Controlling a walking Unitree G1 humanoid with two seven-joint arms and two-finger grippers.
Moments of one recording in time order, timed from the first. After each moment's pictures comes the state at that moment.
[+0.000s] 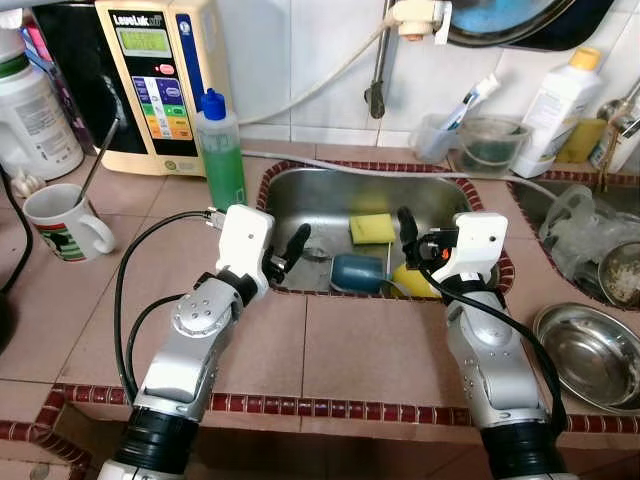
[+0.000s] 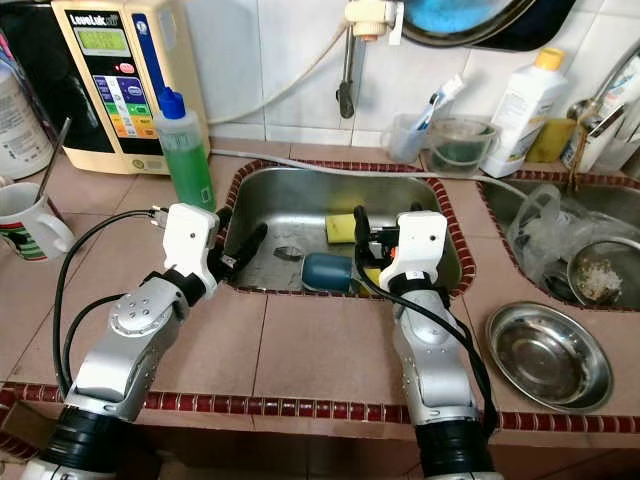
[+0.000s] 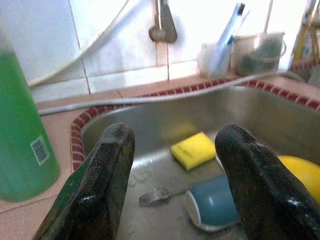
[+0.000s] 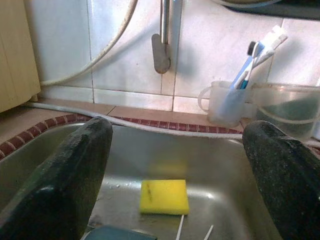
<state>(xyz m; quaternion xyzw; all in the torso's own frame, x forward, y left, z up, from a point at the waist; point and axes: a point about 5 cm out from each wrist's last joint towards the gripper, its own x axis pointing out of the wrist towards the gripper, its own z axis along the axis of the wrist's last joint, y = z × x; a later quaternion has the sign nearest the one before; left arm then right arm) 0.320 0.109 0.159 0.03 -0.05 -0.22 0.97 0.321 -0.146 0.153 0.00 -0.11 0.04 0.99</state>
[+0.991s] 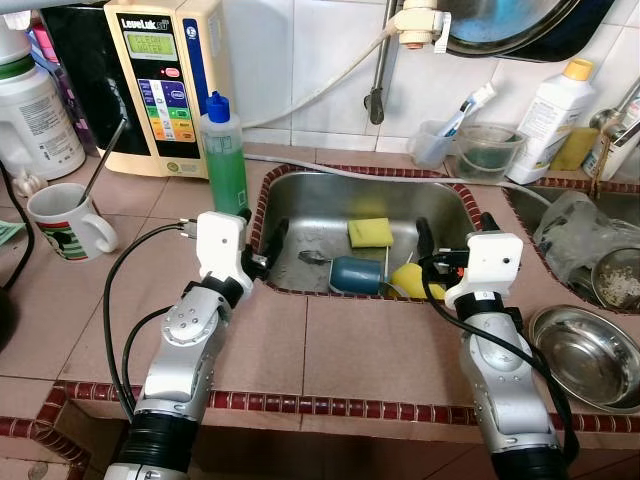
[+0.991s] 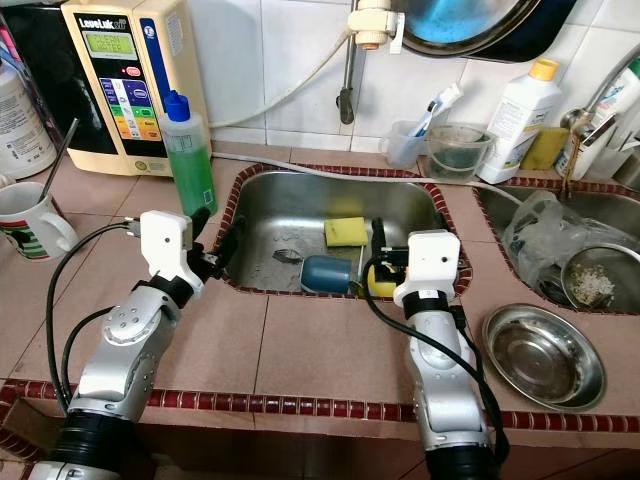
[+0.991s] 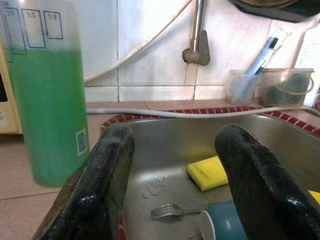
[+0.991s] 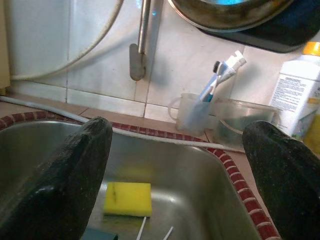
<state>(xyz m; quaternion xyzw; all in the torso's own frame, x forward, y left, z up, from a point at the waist) 0.322 0.129 0.147 -0.01 -0.08 -0.17 0.98 0.305 -0.156 0.145 -0.05 -0.13 0.01 0.99</state>
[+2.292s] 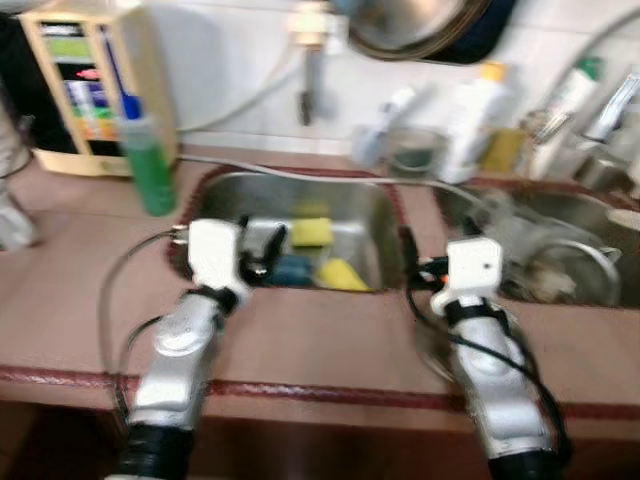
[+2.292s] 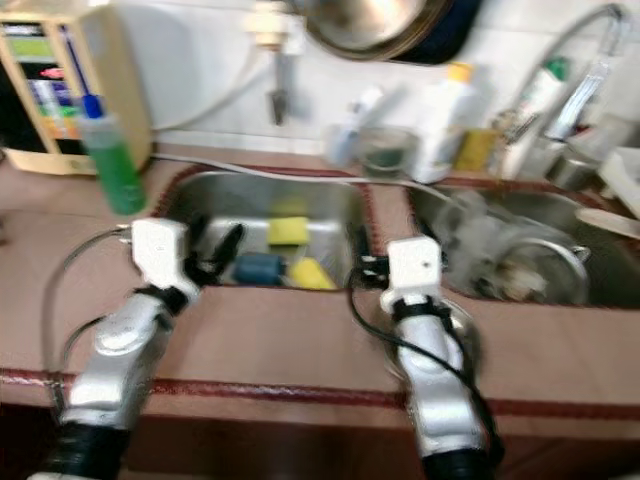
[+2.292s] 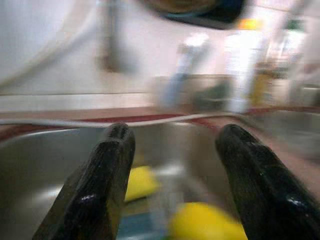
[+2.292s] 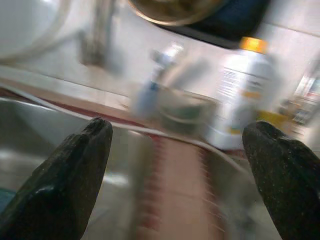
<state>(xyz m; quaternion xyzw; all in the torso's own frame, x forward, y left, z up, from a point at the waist) 0.313 0.117 0.142 -0.03 -0.07 -0.22 0.97 0.303 -0.155 0.135 -0.08 -0.12 0.02 0.99</state>
